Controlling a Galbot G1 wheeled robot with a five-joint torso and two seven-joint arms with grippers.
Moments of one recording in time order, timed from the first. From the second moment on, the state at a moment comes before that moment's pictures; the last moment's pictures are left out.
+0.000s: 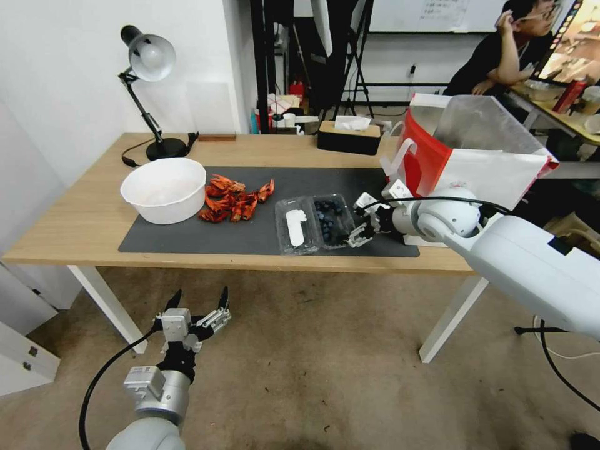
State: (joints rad) left arm 1.74 -1.33 -0.49 -2.16 -0.31 -0.02 -0.13; right arm -0.21 0.73 -0.47 1.64 0.67 -0.73 -0.32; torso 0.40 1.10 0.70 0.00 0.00
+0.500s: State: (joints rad) left arm 1.74 -1.33 -0.49 -2.16 -0.31 -0.02 -0.13; right arm -0.23 0.74 -0.44 1.65 0.68 -0.73 -0.30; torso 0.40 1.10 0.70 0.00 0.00
